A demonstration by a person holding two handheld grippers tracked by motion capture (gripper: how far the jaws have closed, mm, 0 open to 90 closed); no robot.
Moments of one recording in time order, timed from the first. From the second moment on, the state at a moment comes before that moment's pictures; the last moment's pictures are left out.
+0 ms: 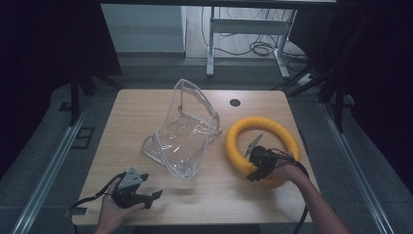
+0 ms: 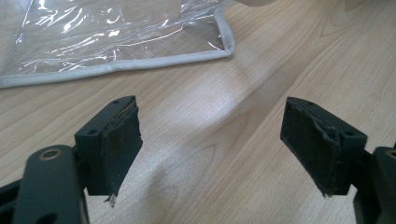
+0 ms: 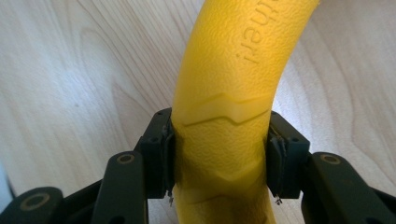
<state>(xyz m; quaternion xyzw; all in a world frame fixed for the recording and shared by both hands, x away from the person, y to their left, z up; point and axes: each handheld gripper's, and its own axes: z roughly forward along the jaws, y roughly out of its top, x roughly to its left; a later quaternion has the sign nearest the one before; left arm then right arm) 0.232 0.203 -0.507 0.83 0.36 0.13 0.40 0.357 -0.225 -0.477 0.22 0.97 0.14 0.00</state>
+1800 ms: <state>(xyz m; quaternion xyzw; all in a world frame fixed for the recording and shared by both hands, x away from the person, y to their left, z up) 0.234 0.204 -0.505 0.83 0.37 0.12 0.41 0.356 -0.267 -0.394 0.28 0.88 0.39 0.07</state>
